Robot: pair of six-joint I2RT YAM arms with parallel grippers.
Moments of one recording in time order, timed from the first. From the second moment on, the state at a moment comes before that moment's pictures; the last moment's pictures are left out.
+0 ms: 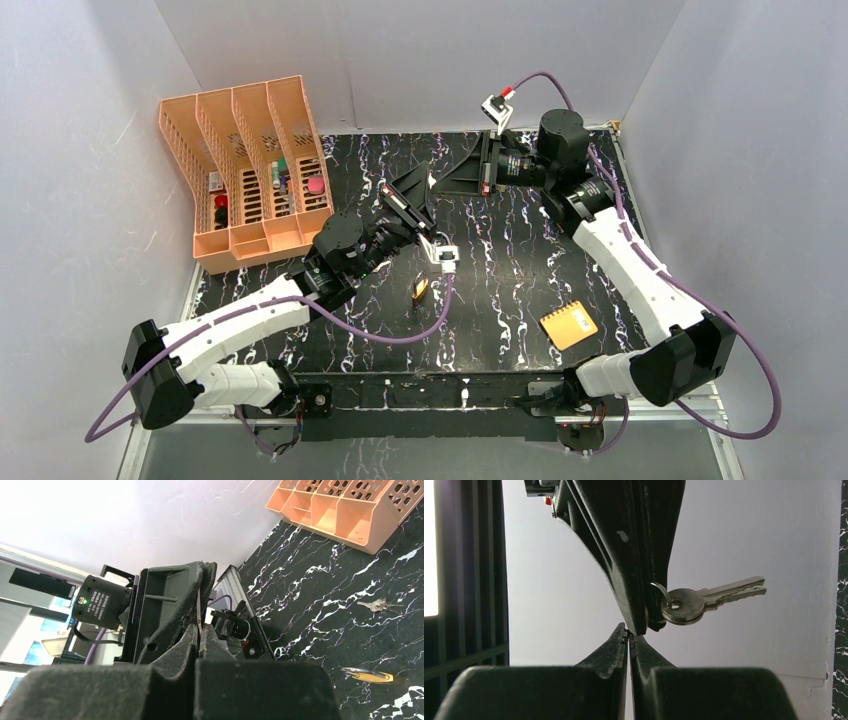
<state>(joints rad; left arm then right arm) -0.96 1.17 0.96 0.39 -0.12 1.76 0.47 1.34 1.38 -0.14 -0.95 0.87</state>
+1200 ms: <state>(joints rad) -0.92 0.97 0.72 -0.18 -0.13 -0.55 0.47 0.82 1.07 -0.69 -0.30 0.34</state>
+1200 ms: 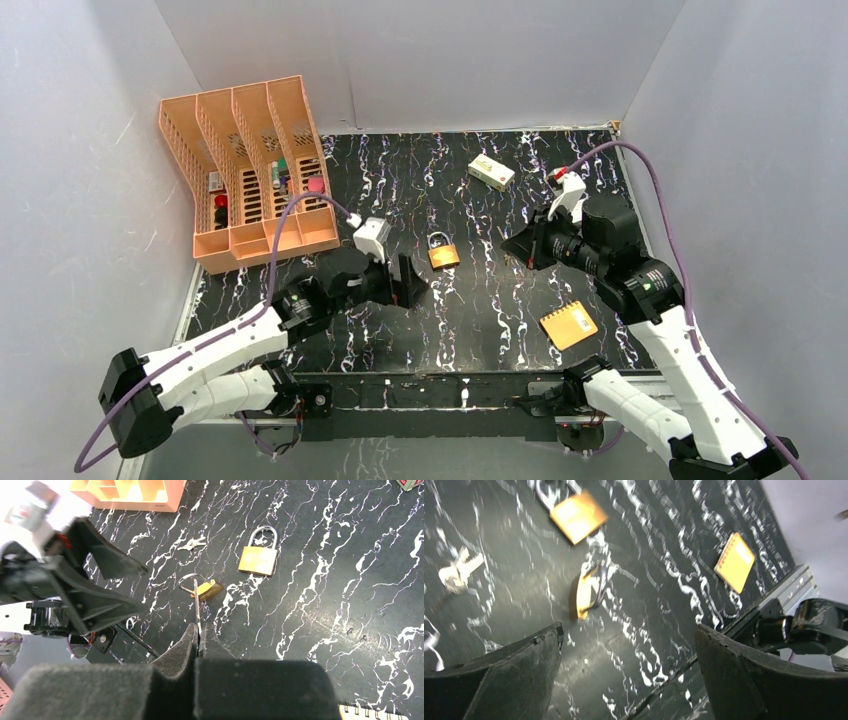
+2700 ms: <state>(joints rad) -0.93 1.55 0.41 0.66 -0.19 -0.16 0.47 0.80 1.07 -0.69 -0.31 0.33</state>
